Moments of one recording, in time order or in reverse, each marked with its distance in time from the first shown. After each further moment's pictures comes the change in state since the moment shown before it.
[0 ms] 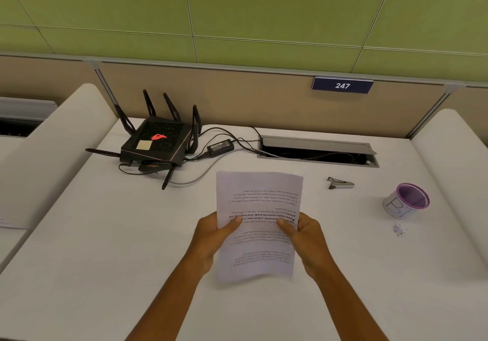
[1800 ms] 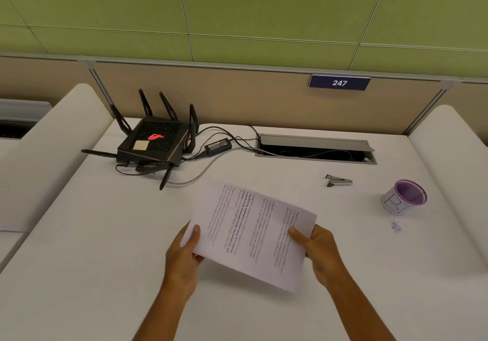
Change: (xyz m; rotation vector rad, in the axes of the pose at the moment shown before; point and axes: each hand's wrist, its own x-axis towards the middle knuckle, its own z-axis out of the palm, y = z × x) left_hand -0.011 -0.053 -0.039 -0.455 0.289 -0.028; right_hand -0.002 0.029 -0.032 0.066 0.101 0.097
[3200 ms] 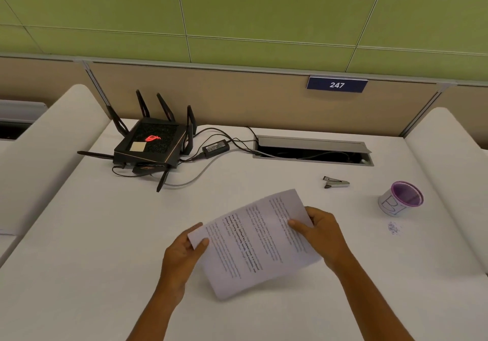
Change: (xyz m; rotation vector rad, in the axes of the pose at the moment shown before) left_hand 0.016 -0.010 -0.020 0.406 -0.103 0.109; right_hand 0.015 -0.041 -0.012 -0.426 -0.073 -0.244
